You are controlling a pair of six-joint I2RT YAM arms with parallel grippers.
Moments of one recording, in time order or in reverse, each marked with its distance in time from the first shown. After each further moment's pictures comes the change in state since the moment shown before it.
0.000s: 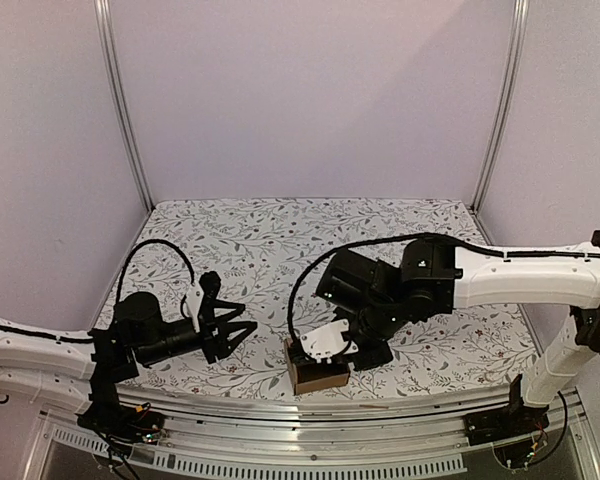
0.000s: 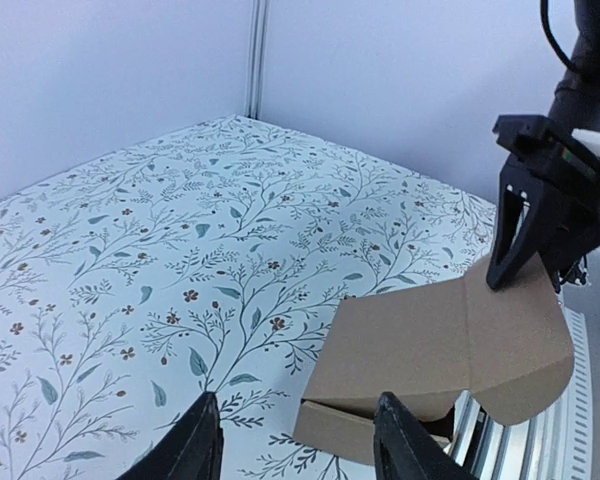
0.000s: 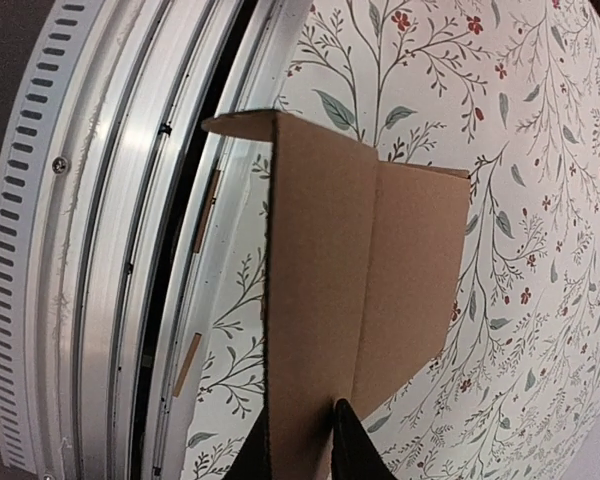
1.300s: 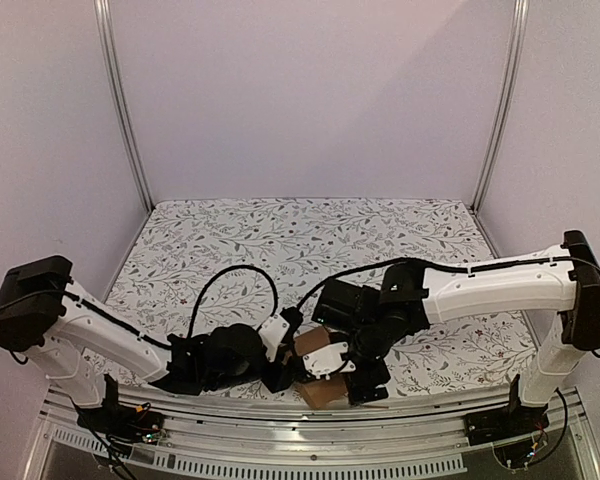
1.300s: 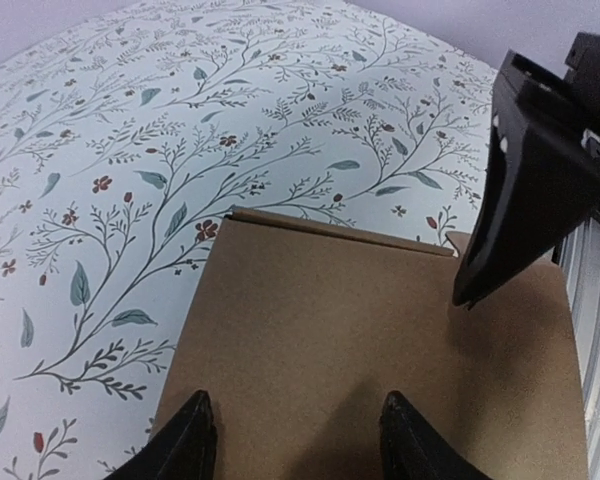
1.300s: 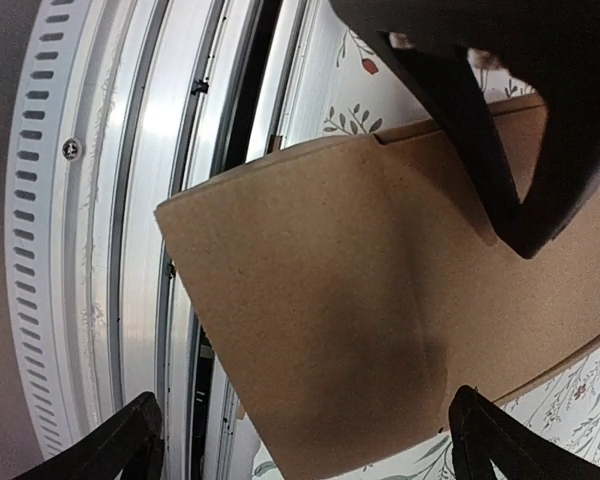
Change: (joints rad) left arm -0.302 0.592 0.314 -0.086 -0.342 -0.196; right arm -0.007 0.095 -0.118 0.042 -0.124 0.097
